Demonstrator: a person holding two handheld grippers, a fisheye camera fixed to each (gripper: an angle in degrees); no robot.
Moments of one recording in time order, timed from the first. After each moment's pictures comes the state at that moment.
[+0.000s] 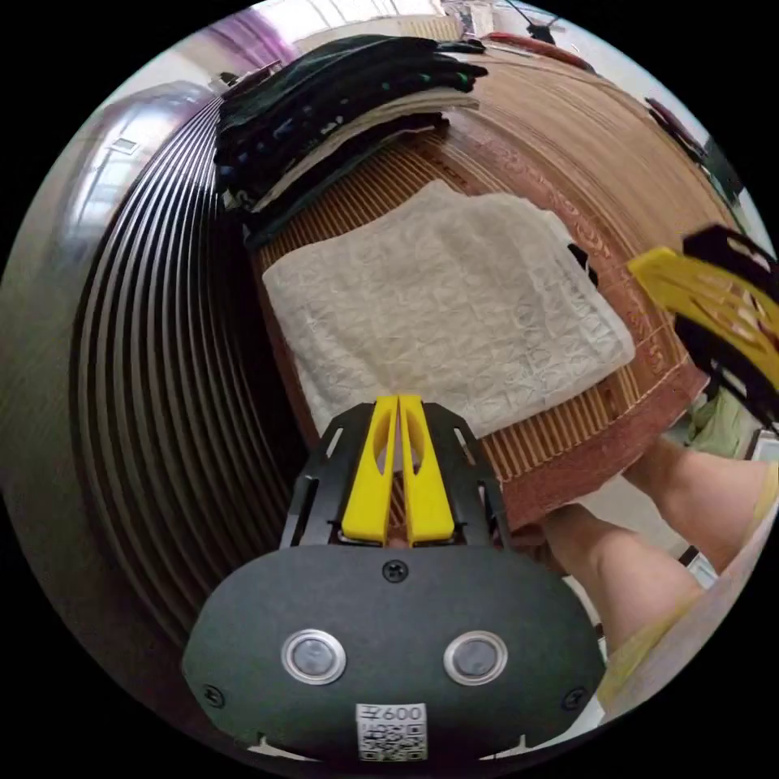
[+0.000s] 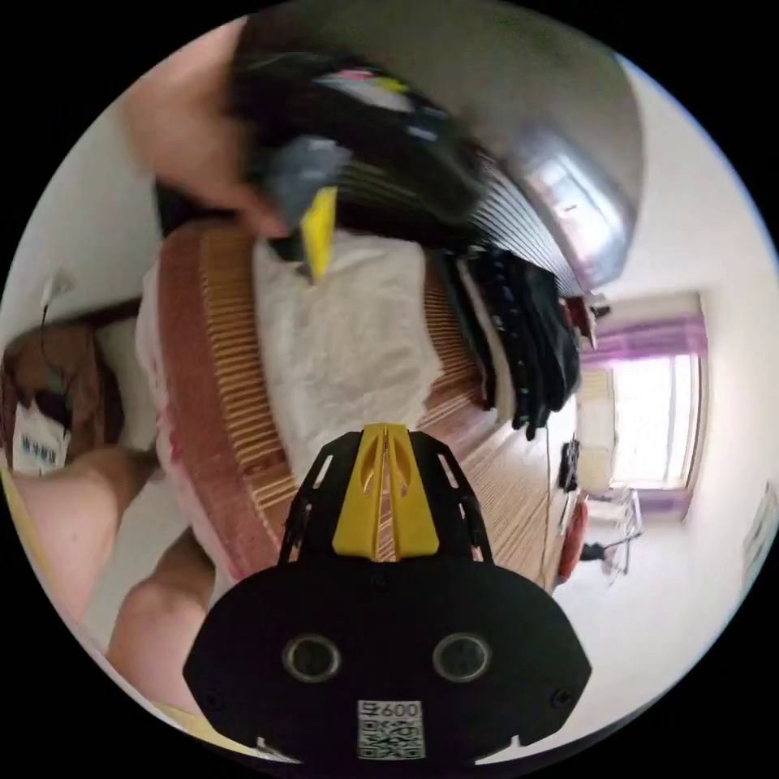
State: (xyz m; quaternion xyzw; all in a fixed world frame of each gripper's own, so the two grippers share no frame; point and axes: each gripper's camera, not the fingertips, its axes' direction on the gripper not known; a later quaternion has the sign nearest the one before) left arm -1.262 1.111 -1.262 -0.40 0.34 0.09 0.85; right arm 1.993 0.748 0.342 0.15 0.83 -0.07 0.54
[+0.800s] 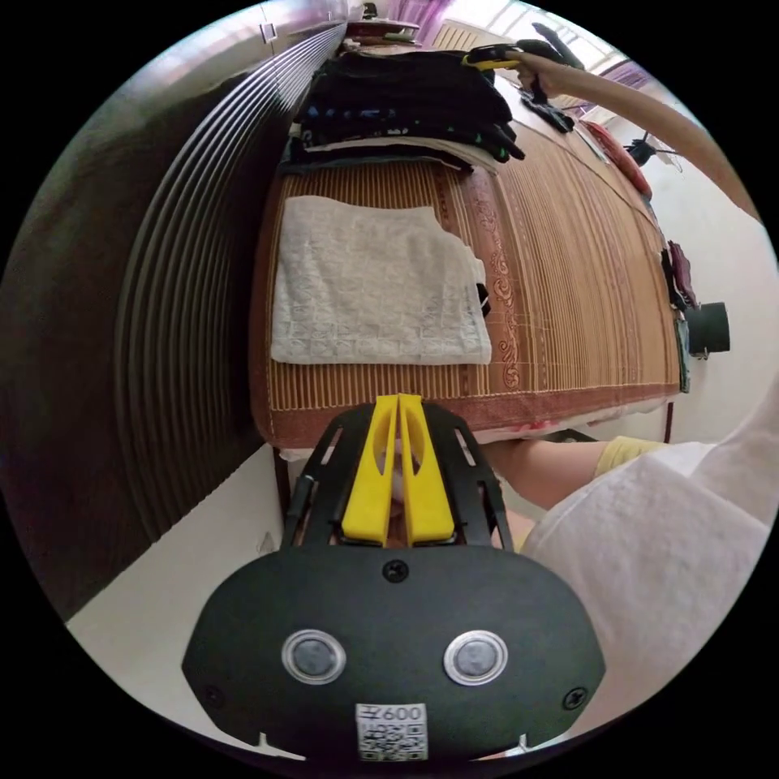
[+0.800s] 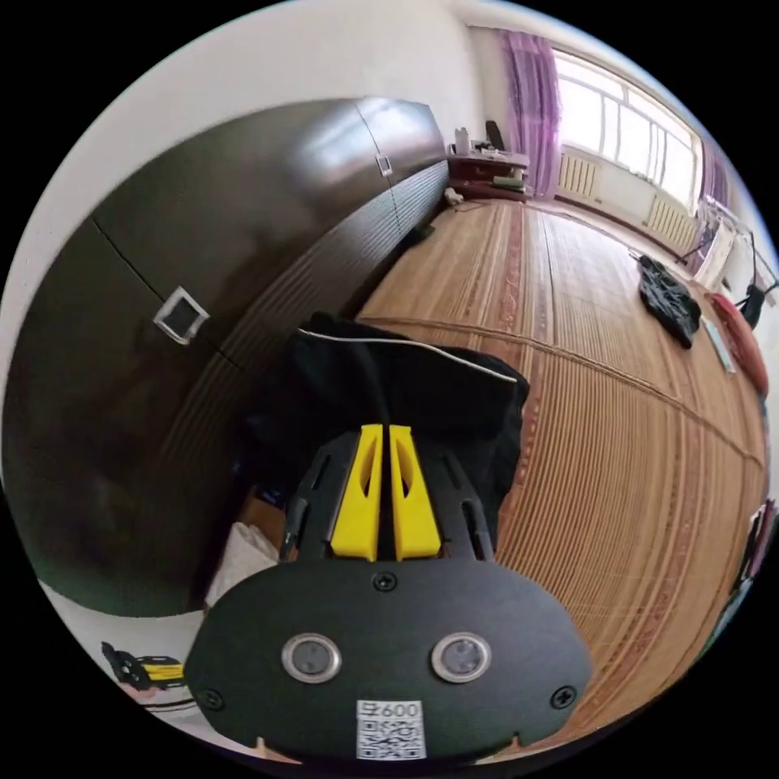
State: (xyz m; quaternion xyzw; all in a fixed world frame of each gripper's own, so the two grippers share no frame) left arm -1.162 1.144 -1.441 -0.48 0.40 -0.13 0.77; right arm 1.667 0.331 -0.303 0.48 0.50 0.02 0.72
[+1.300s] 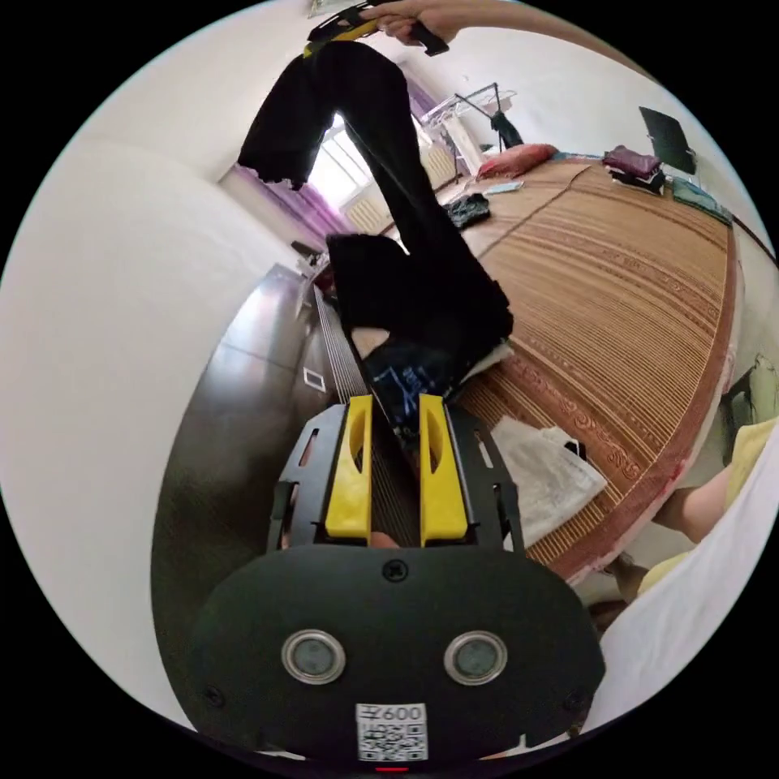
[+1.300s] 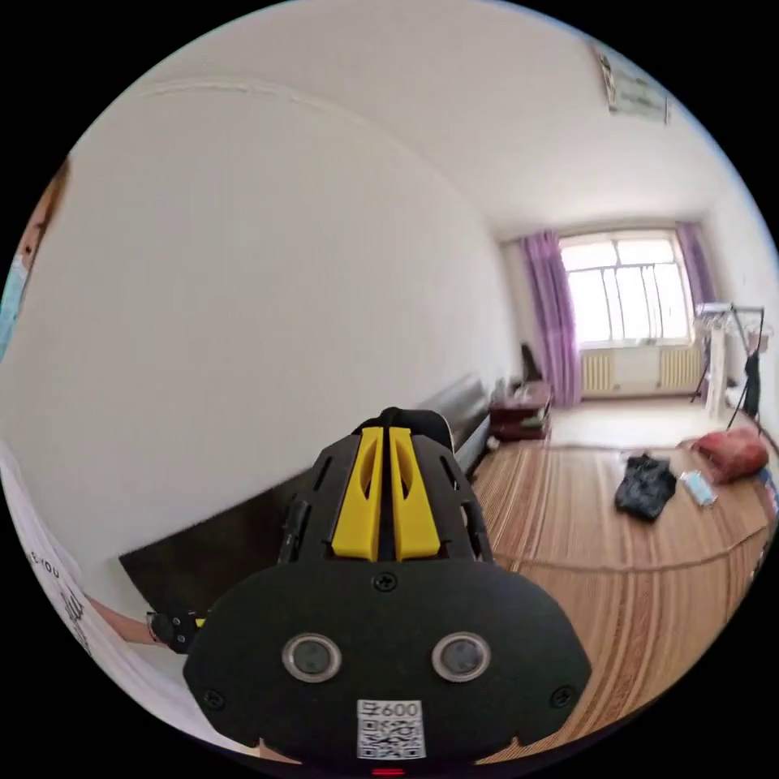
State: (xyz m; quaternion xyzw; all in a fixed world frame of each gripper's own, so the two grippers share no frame) left arm -1.097 0.957 -1.528 -0.08 0.21 0.14 0.96; right arm 0.703 0.534 -0.112 0.65 0.52 -0.27 0.48
